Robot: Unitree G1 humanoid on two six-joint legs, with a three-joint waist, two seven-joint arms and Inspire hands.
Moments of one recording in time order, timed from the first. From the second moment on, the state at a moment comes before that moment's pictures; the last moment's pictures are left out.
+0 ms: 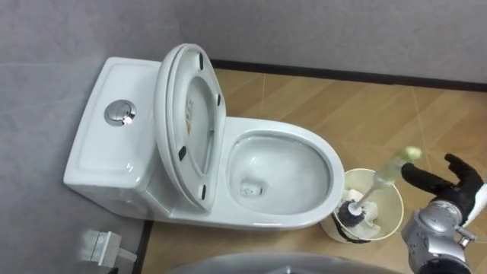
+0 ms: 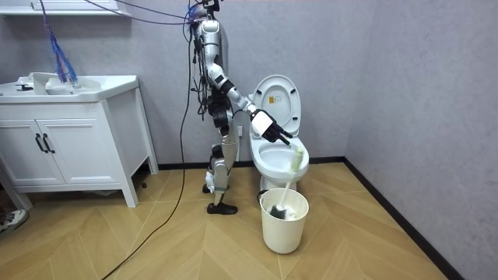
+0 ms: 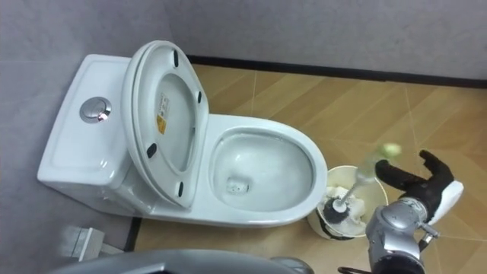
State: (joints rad) left arm 0.32 0.23 0.12 1.02 0.25 0.04 0.06; right arm 0.08 -0.27 -0.15 0.79 0.28 -0.15 -0.54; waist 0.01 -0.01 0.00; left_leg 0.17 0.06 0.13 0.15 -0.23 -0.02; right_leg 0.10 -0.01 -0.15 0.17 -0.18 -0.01
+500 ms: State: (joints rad) left arm 0.32 0.22 0.12 1.06 0.25 0.04 0.06; right arm 0.08 -0.26 -0.12 0.98 0.24 -0.13 -0.43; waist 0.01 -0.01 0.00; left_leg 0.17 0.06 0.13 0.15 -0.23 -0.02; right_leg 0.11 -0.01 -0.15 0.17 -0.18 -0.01
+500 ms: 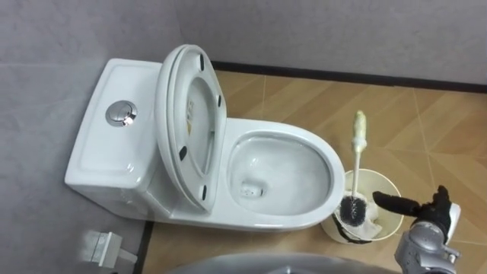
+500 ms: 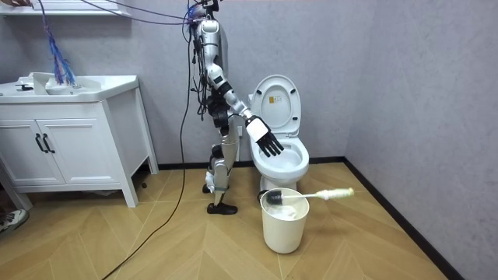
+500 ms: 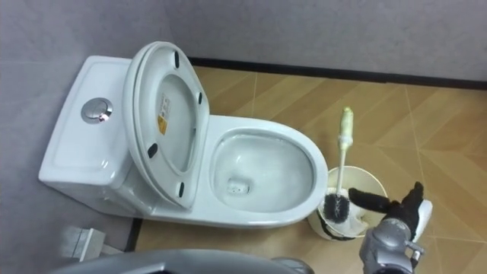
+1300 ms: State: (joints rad) left arm 0.30 0.22 0.12 1.08 0.26 0.05 0.06; right arm 0.13 -0.24 -0.10 1.06 0.19 -0.11 -0.31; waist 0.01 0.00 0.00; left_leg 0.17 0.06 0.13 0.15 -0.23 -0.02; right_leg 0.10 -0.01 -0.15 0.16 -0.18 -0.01
